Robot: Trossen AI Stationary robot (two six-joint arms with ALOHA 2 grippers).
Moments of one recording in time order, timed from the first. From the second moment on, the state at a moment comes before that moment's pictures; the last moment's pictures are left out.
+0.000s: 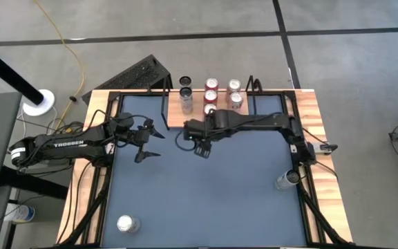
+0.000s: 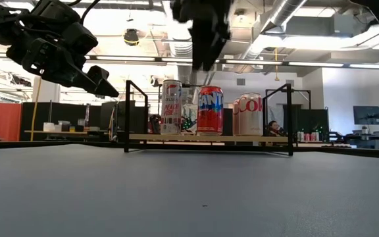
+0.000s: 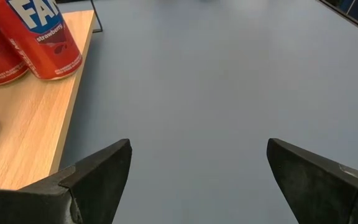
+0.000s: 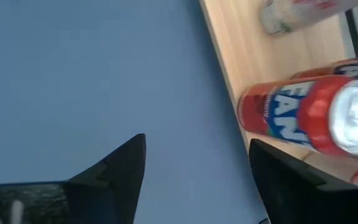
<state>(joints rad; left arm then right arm) 0.42 0.79 0.30 0.05 0.46 0.29 0.00 2.10 2.16 -1.37 0.37 0.28</state>
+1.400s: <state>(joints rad) 0.42 0.79 0.30 0.05 0.46 0.28 -0.12 2.10 1.95 -1.23 0.58 0.05</state>
